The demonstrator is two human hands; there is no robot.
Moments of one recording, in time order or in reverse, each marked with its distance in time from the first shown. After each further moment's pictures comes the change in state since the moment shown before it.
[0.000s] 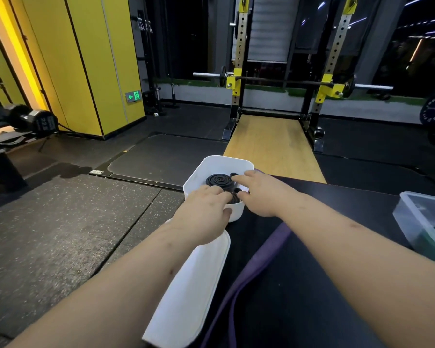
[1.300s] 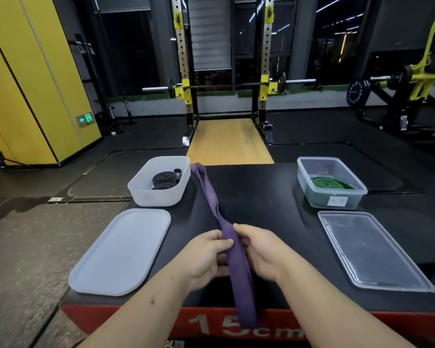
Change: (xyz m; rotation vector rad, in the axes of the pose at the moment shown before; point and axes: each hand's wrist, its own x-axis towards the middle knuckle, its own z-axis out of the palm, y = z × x) left_hand -0.124 0.211 0.022 -1.618 -0.482 -0.438; right_hand -0.264 0.047 0.083 1.853 0.000 0.590
